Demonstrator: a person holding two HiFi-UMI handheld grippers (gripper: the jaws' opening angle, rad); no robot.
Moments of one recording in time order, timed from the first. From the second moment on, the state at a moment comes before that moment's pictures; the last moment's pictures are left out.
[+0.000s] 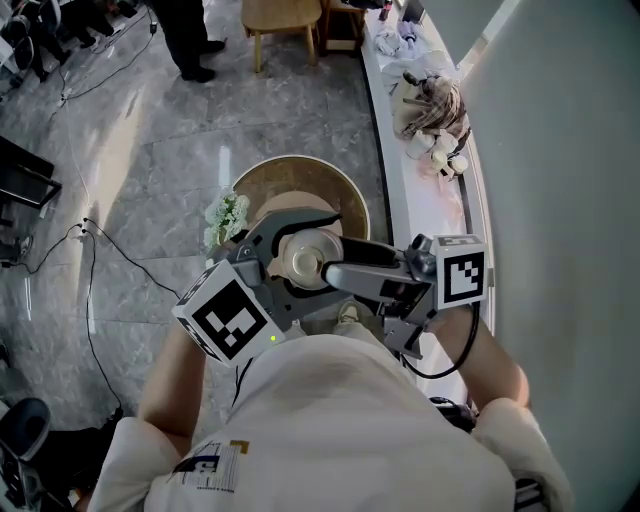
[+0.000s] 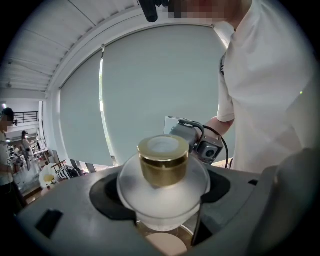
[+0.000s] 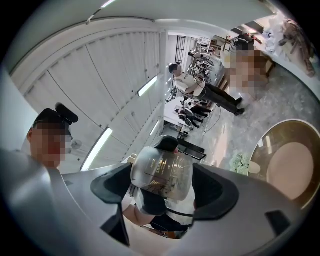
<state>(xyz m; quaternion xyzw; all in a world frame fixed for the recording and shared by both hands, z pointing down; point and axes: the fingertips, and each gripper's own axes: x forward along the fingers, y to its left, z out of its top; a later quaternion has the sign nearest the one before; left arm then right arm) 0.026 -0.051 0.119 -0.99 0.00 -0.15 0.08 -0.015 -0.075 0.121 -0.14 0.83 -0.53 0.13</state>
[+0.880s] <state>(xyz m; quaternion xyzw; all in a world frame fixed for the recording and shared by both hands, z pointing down) 0.030 -0.044 0.133 -0.98 -0.02 -0.18 0.06 -0.012 -0.069 0.131 -0.13 0.81 -0.55 0.15</state>
